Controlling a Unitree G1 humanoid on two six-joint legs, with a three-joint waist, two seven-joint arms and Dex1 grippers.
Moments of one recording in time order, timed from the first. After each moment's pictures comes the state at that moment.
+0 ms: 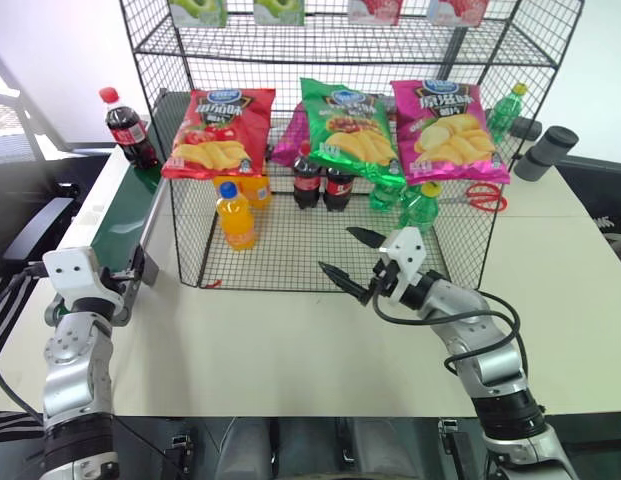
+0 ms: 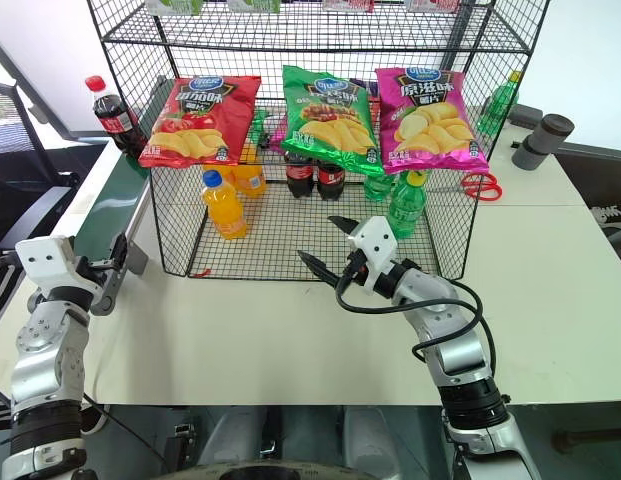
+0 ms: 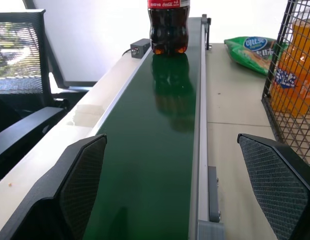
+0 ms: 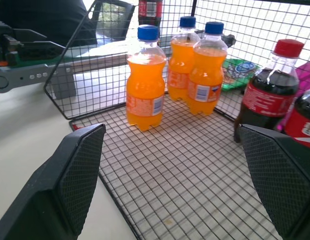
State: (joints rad) left arm -0.10 0.38 0.45 0.09 -0.29 0.09 -0.19; right arm -0.22 -0.33 0.13 -0.21 0.26 0.20 0.66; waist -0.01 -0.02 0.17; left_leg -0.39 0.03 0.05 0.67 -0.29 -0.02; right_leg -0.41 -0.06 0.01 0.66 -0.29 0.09
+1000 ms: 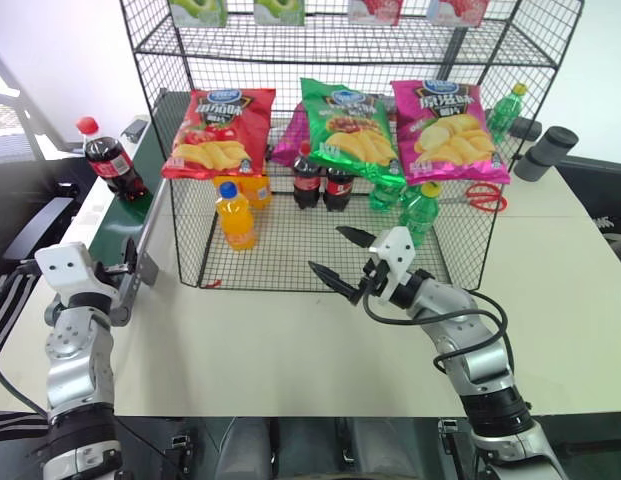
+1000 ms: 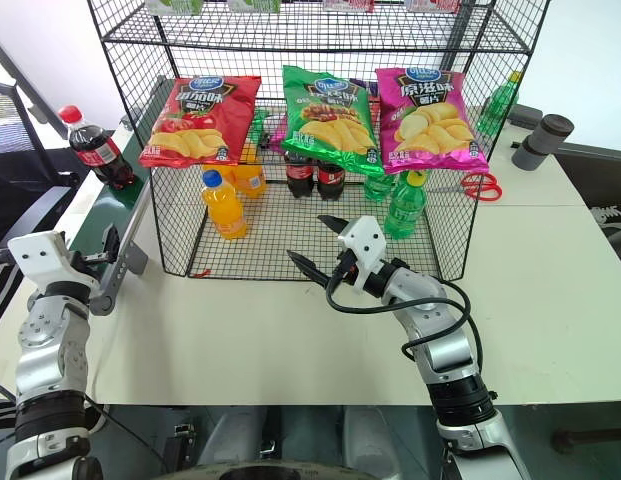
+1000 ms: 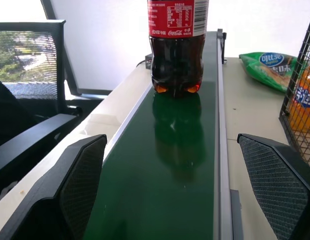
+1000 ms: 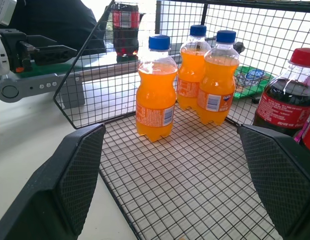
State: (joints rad) left arm -0.15 0.39 0.46 0.18 -0.29 0.01 -0.17; right arm -0.24 -0.30 0.14 -0.18 0.24 0.19 0.67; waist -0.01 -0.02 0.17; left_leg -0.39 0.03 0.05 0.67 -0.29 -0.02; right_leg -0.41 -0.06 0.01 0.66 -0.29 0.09
